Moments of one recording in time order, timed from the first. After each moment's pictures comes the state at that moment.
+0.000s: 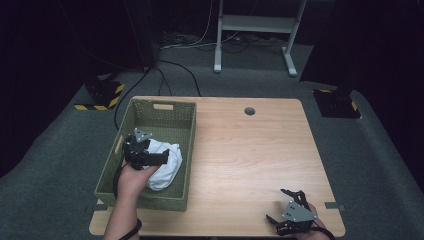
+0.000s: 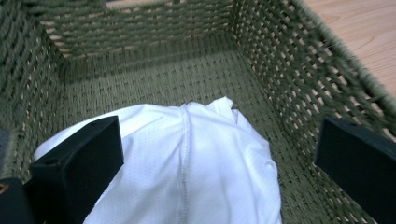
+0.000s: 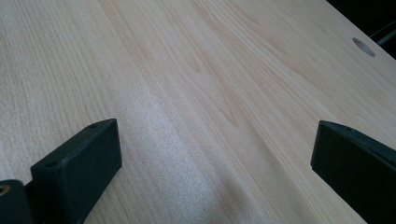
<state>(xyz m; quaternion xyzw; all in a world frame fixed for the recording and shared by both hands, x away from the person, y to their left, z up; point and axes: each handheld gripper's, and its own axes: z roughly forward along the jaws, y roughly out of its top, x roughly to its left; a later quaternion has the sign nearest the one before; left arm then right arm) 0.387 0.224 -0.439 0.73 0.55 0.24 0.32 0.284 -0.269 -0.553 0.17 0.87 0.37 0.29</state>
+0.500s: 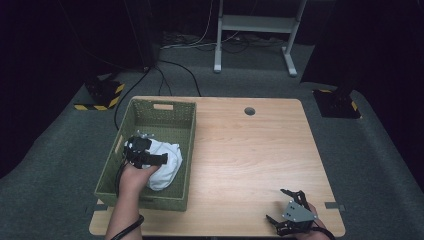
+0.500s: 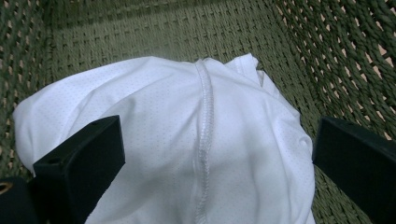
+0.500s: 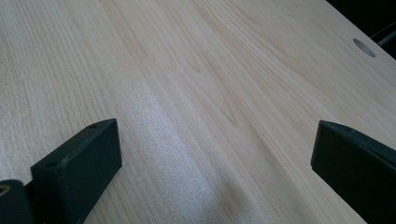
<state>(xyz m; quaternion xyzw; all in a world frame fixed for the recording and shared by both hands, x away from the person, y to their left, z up) 0.406 0.227 -0.461 0.74 0.59 0.19 0.26 0.283 -0.269 -0.553 0.16 0.87 0.37 0.29</state>
